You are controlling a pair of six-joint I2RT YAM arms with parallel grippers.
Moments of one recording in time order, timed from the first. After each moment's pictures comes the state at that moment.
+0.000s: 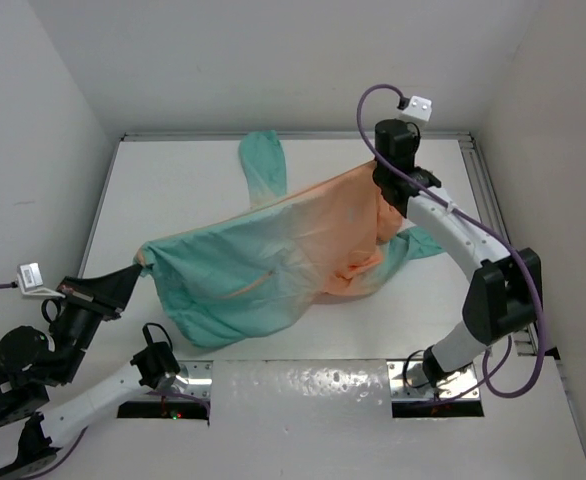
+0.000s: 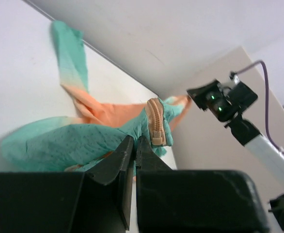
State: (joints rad) left arm -0.96 0.02 0.90 -0.86 -0.71 -0.86; right arm 0.39 1.58 1.27 0.00 0.72 0.28
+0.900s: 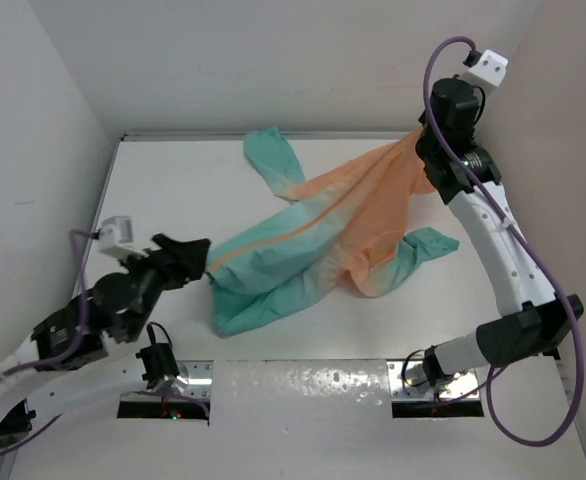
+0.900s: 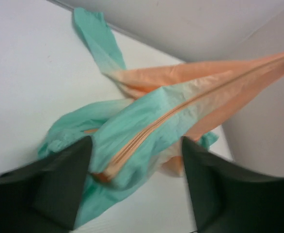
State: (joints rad) left arm -1.09 0.37 0.88 -0.72 -0.88 -0.78; right arm 0.27 1.47 1.60 -0.25 0.77 0.27
